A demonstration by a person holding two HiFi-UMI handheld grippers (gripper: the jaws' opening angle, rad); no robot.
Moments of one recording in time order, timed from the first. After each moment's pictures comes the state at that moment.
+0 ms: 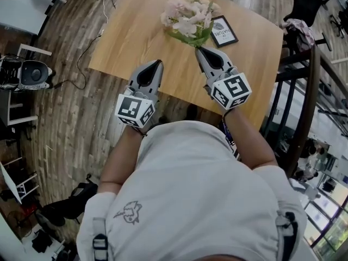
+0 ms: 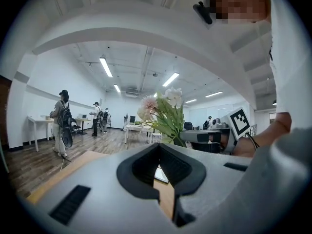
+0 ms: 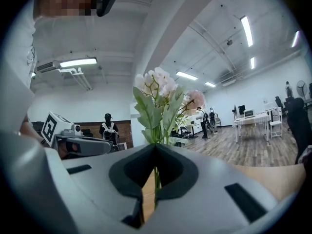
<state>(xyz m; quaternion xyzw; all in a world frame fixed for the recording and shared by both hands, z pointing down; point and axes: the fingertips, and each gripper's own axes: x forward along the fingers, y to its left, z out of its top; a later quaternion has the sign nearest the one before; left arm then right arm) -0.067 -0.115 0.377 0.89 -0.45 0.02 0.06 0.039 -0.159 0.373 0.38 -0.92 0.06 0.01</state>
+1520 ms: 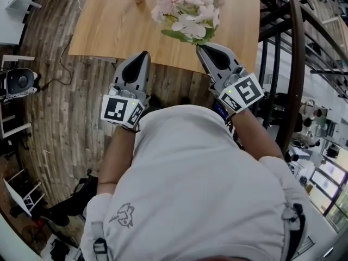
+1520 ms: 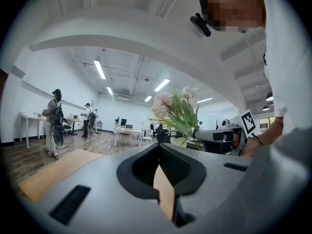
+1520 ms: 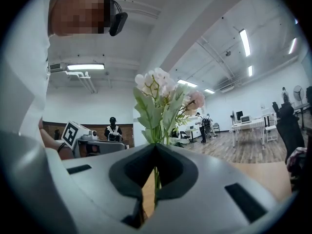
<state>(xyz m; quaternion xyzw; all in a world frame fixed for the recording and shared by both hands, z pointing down) -0.014 0.010 0.358 0.91 -0.41 -0.01 0.06 0.118 0.012 0.340 0.39 -0.92 0.04 -0.01</state>
